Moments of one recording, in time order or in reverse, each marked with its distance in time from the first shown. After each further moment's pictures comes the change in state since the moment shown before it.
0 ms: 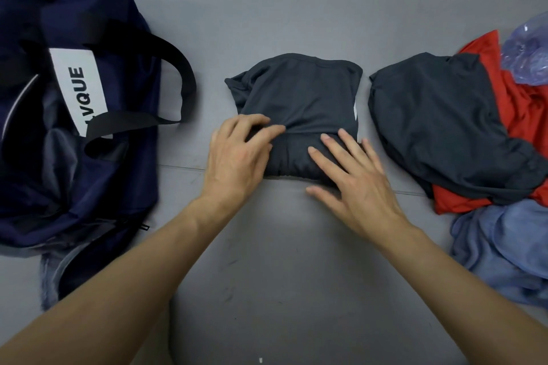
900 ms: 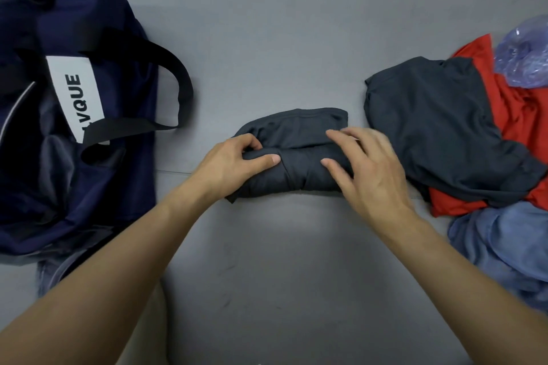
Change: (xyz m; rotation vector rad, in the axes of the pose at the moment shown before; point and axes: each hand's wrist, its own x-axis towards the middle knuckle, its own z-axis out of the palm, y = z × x) left_hand 0.019 -0.011 -0.018 -0.429 -0.566 -0.559; right_hand 0.018 0.005 -0.025 0.122 0.118 0.229
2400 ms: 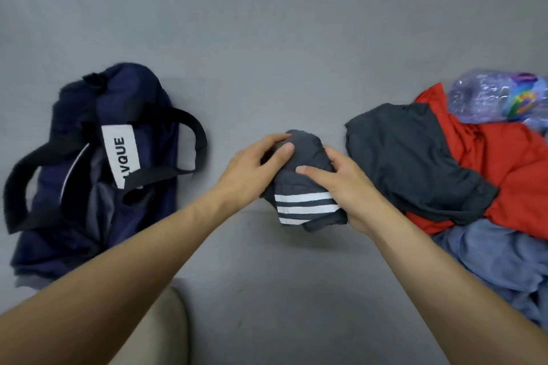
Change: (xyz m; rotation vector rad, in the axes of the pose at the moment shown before) left_hand -0.027 0.095 -0.034 -0.093 0.028 0.246; right_hand 0.042 -0.061 -0.079 1.131 -0.372 0.617
